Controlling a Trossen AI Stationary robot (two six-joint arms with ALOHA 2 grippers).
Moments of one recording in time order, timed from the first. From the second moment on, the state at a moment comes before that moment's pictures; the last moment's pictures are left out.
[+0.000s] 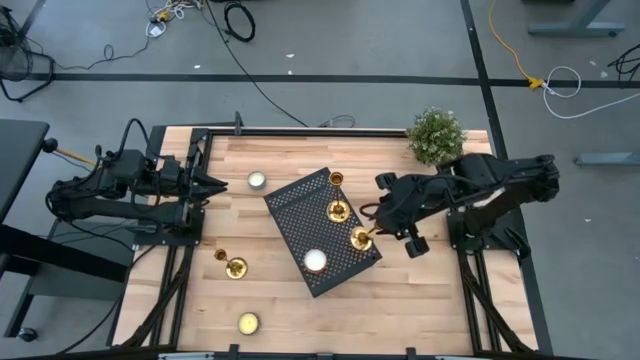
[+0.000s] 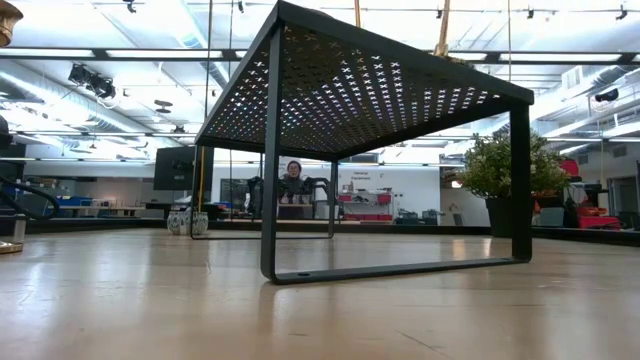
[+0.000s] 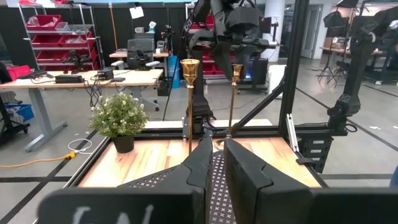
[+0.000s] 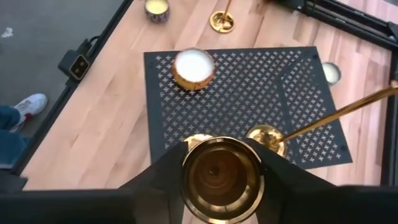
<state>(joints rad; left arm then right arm) 0.00 0.39 0.79 -0.39 0.00 0.00 0.27 1.48 1.84 -1.25 0.02 -0.18</state>
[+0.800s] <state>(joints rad) 0.00 0.39 0.79 -0.39 0.00 0.00 0.22 1.55 1.83 -1.19 0.01 -0.23</state>
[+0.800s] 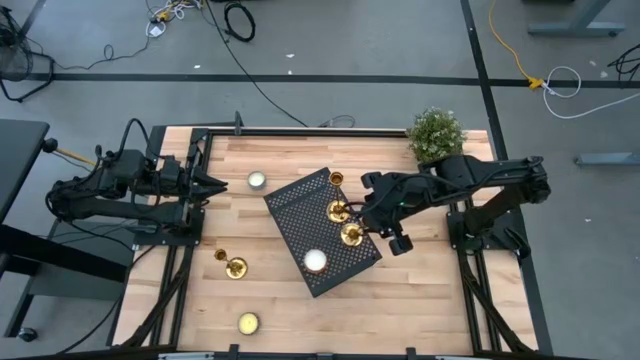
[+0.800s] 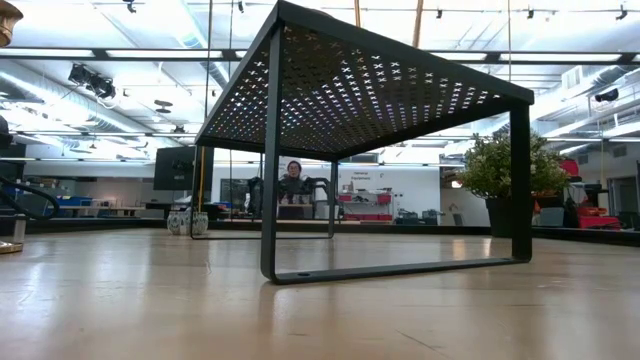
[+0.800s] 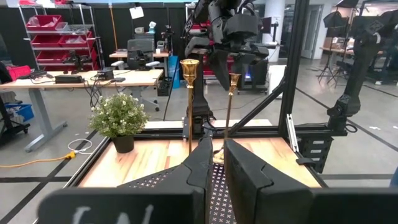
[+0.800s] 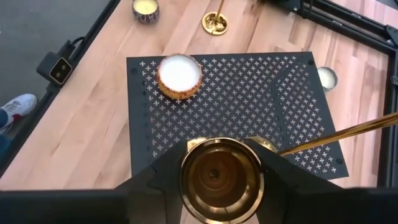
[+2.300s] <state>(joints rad) 0.00 0.39 0.79 -0.39 0.00 0.00 0.22 1.57 1.83 -1.18 -0.05 -0.22</state>
